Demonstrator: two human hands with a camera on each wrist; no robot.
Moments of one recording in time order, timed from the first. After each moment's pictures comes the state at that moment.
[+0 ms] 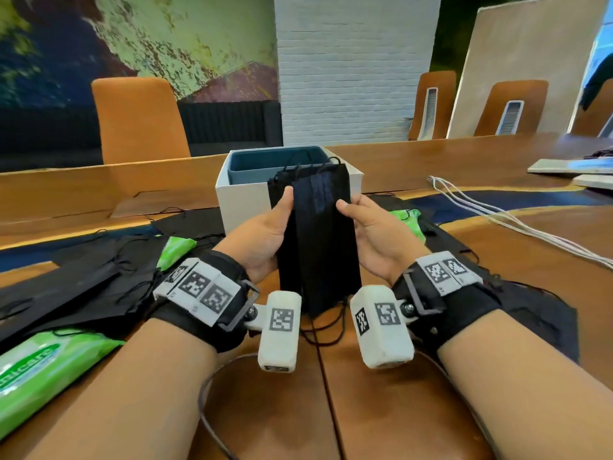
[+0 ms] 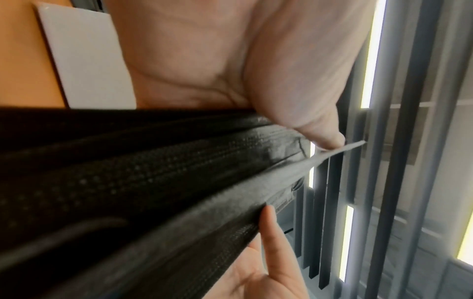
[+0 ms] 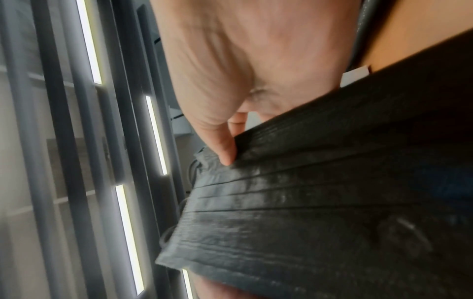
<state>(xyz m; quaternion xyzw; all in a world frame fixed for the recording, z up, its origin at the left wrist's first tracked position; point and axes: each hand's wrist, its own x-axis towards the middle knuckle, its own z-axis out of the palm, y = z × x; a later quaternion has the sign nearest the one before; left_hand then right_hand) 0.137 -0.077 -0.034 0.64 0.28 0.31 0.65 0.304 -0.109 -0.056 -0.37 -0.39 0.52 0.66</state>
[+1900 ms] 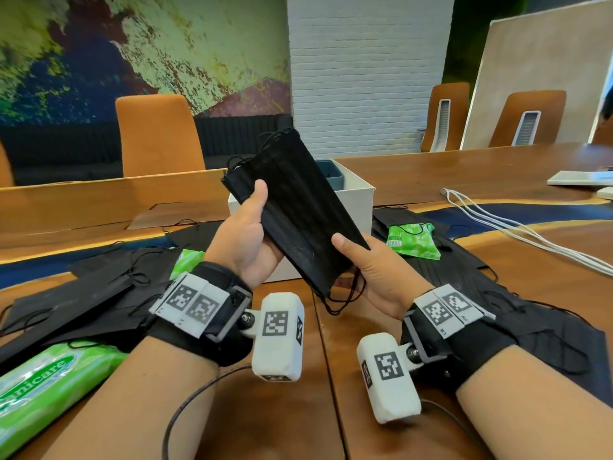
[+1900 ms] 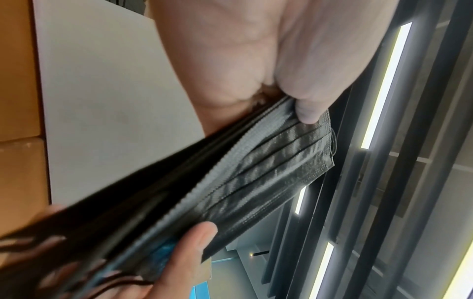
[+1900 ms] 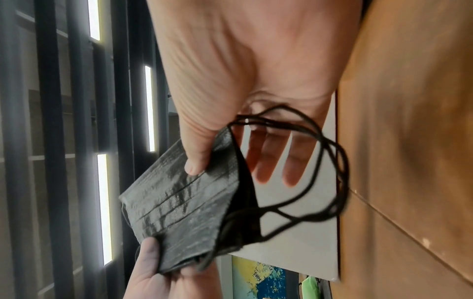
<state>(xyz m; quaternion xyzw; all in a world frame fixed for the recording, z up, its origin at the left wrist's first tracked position) 0.126 -0.065 -0.022 0.45 0.20 0.47 0.73 0.289 -0.120 -0.076 -0.46 -0.47 0.46 0.60</state>
